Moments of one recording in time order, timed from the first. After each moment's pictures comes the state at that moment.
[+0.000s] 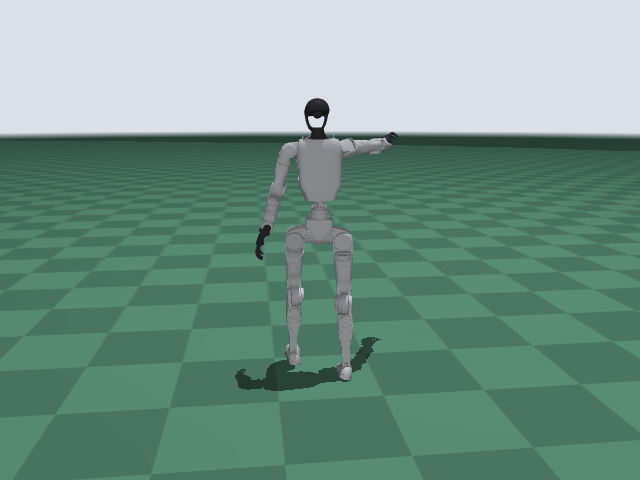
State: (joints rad) left arm 0.10 0.31 -0.17 1.21 -0.09 -0.14 0.17; right arm -1.22 -1.35 1.13 0.96 -0.66 0.08 -0.28; waist 0.18 -0.04 0.13; left_leg -0.15 0.05 0.17 0.09 -0.04 -0.23; right_leg 0.13 -0.05 0.03 0.04 -0.05 0.26
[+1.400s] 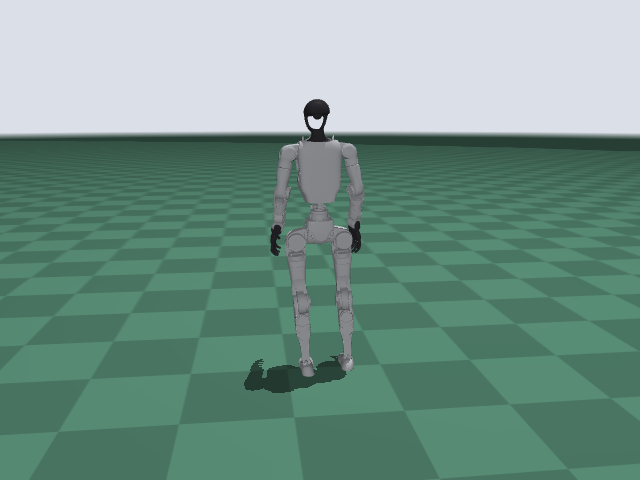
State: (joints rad) left arm -0.03 0.19 -0.37 1.14 -0.07 -0.07 0.17; right arm 0.09 -0.22 0.40 1.05 -0.08 -0.02 -0.22; waist 0.05 0.00 0.08; left_leg 0.12 -0.07 -0.05 0.08 -0.21 -0.16; right_leg 0.08 -0.05 -0.11 0.08 -0.07 0.22
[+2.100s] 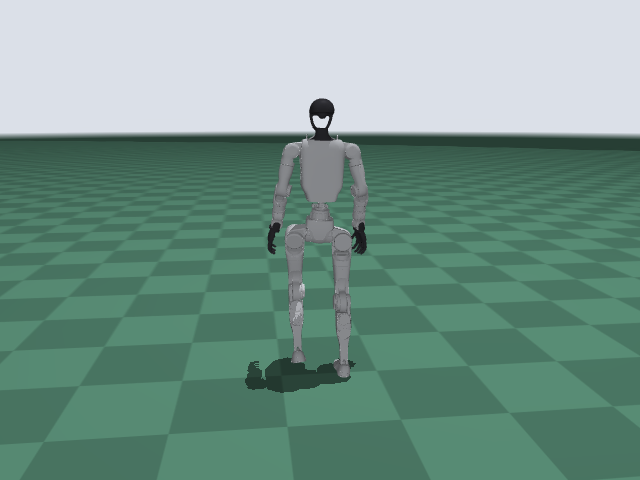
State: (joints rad) left arm 0.02 0.22 -0.26 1.07 -0.20 -0.04 0.19; right arm 0.12 -0.24 0.35 0.98 -0.09 0.01 -0.25; waist 0.11 -0.04 0.14; left_leg -0.17 -0.06 0.07 0.80 -0.17 -0.11; right_leg 0.14 -0.06 0.05 0.14 -0.15 0.22
